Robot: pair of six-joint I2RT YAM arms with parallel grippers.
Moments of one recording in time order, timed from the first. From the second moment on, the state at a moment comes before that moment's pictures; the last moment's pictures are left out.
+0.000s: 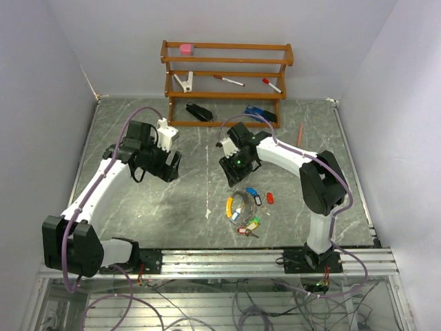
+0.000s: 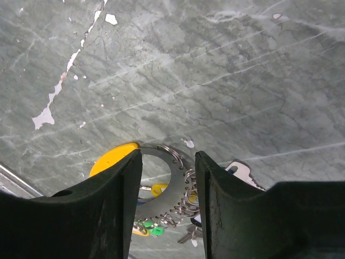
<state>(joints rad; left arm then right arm) -0.24 1.25 1.02 -0.71 0.34 0.26 0.63 1.93 1.41 -0.75 -0.27 -0.06</state>
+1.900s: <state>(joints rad) -0.24 1.28 1.02 -0.66 0.33 0.26 0.61 1.92 1.29 -0.65 -0.33 -0.08</state>
